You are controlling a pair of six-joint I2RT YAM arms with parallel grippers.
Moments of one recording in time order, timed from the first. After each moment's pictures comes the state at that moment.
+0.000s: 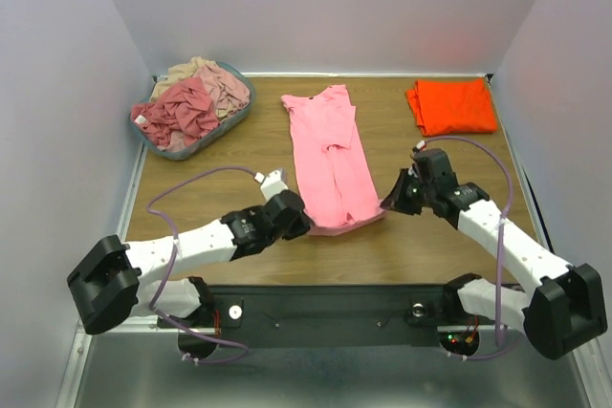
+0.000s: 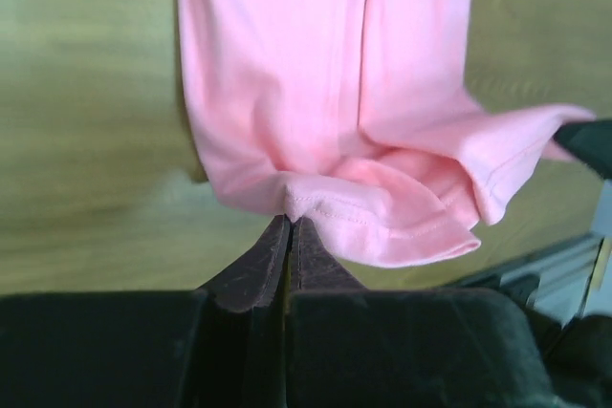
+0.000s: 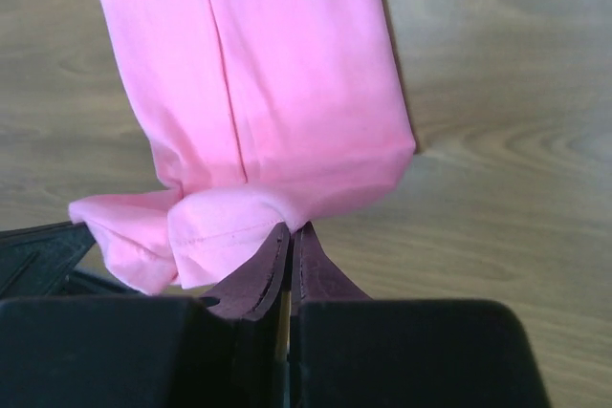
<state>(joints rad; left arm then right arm) -1.04 1.18 0.60 -0.19 -0.30 -1.19 0.39 1.07 0.71 -0.50 -0.20 0.68</state>
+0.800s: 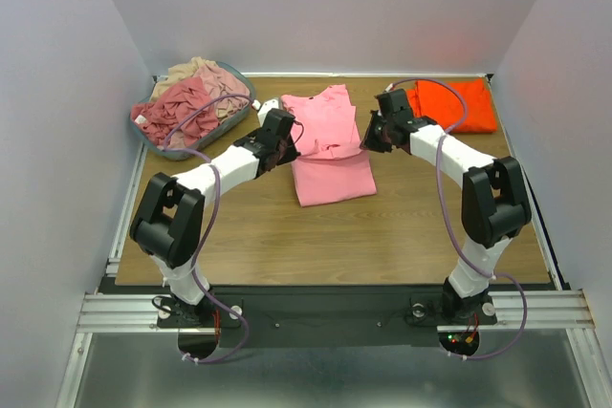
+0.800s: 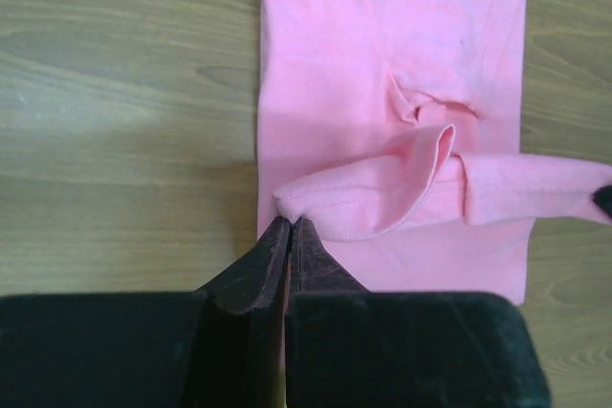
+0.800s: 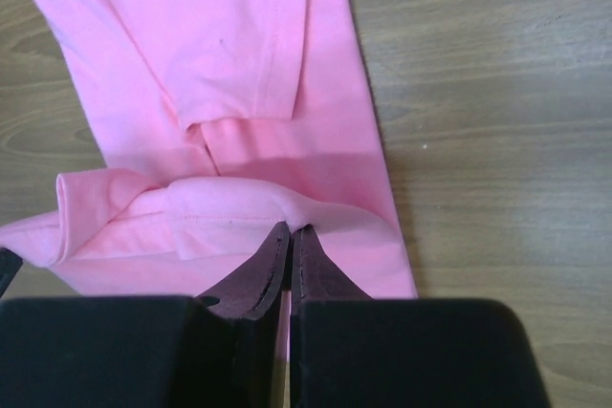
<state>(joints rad) -0.56 1.66 1.14 -0.21 -0.24 -0.72 0.36 1.79 1.34 -0.36 0.01 0.61</state>
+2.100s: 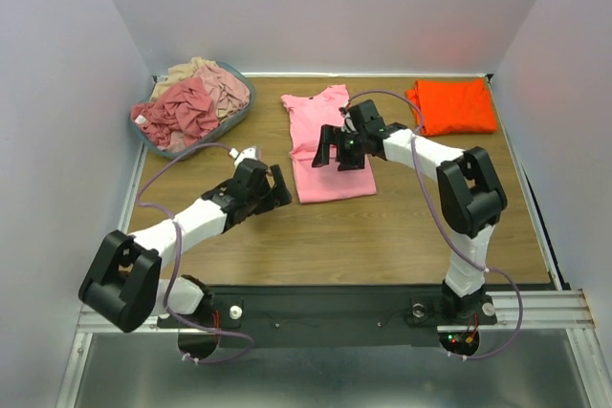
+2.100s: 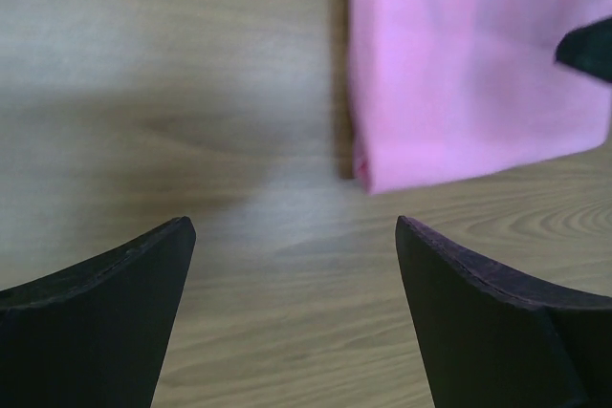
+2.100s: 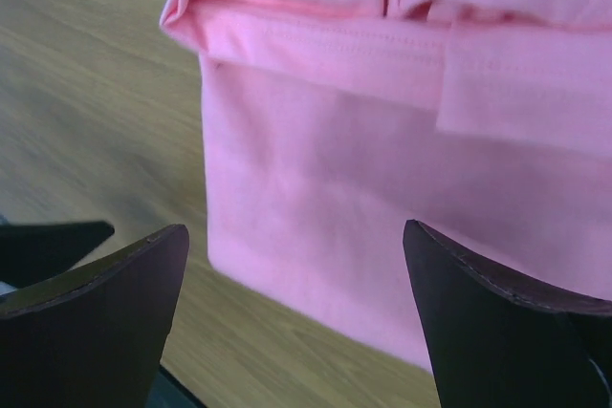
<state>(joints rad) -0.56 1.29 0.67 -0.16 -0.11 -0.75 0.48 1.91 1.37 -0.32 -0.37 0.53</state>
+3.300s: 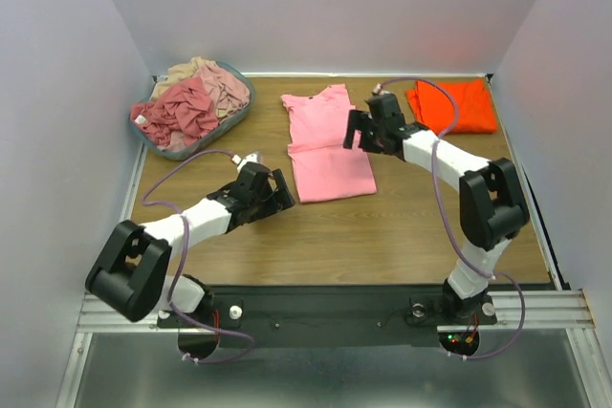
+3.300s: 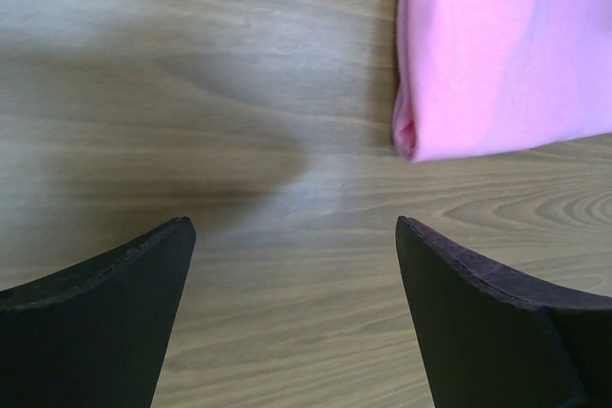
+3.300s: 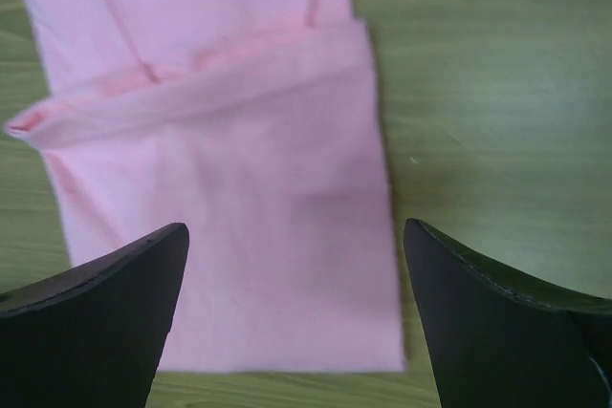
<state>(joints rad) -0.56 1.28 0.58 -0.13 -0.08 -0.82 0.44 1.84 1.38 -0.28 0.12 0.47</state>
